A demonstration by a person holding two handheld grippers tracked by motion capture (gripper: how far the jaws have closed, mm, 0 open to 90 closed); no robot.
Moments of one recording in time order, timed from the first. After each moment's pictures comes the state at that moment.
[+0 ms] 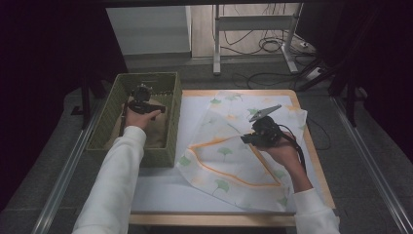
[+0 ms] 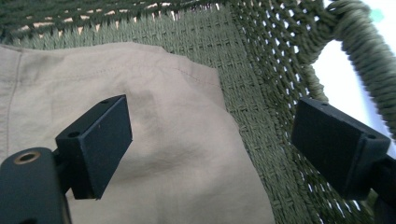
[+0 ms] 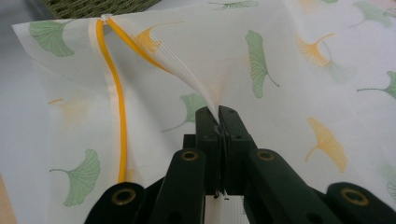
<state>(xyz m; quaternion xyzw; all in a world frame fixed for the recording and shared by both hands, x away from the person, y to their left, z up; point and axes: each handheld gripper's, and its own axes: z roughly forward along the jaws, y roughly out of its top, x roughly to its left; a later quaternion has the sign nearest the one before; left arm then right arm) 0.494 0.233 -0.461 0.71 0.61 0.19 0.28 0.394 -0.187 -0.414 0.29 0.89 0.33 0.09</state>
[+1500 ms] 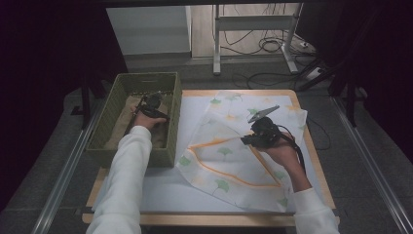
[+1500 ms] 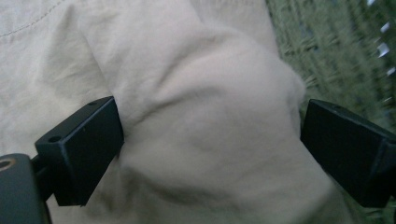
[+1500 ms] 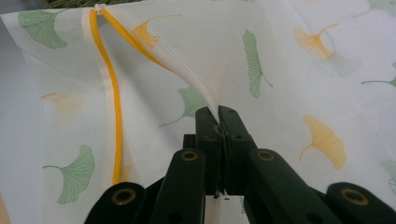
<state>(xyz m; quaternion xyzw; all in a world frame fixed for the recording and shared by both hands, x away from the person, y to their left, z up) 0.527 0.213 -0.513 0.78 0.60 0.17 0.10 0.397 -0.186 -0.421 0.30 0.90 0.32 0.09</state>
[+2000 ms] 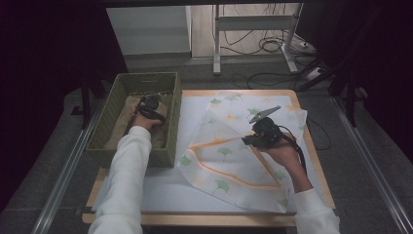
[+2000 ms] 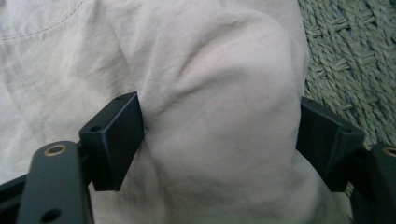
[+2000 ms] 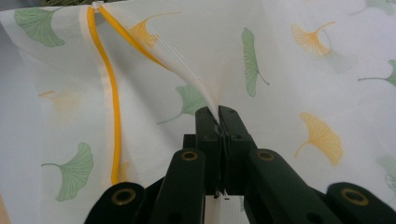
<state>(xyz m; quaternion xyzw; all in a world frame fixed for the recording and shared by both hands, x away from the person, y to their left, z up) 0.523 0.220 -0.511 0.78 0.59 0.19 0.09 0.395 -0.190 -0.420 0.30 0.90 0.32 0.09</state>
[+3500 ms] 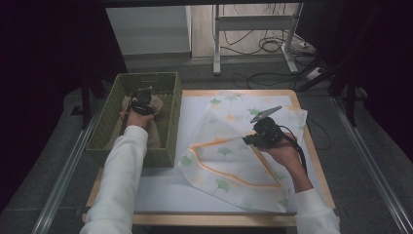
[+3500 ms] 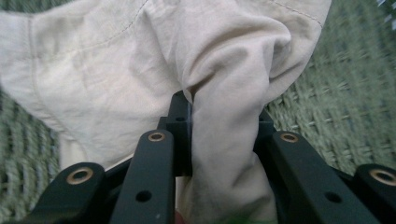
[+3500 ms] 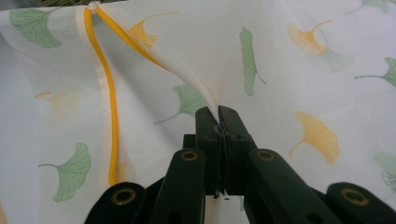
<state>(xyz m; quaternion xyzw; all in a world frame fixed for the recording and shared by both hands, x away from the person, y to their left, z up) 0.508 0.238 -0.471 0.74 0.62 0.22 0.13 0.397 -0.192 -0.420 0.30 0.89 0.32 0.09</state>
